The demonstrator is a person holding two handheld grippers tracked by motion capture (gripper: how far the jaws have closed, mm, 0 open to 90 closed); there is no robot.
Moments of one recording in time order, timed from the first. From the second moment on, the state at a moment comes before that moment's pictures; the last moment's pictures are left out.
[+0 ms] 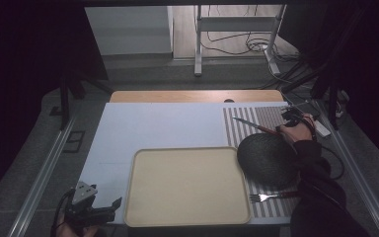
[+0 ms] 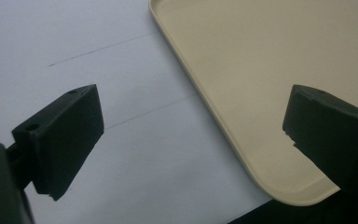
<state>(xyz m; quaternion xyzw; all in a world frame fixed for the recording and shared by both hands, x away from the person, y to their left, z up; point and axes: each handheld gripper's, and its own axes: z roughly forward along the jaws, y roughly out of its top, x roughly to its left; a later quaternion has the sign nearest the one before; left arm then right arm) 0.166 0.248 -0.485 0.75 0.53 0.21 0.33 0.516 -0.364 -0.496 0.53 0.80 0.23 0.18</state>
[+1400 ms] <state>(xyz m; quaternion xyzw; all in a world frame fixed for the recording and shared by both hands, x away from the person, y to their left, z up) 0.166 0.247 -0.485 0.76 0.53 0.21 0.32 0.531 -0.328 -0.501 0.45 0.84 0.24 0.15</state>
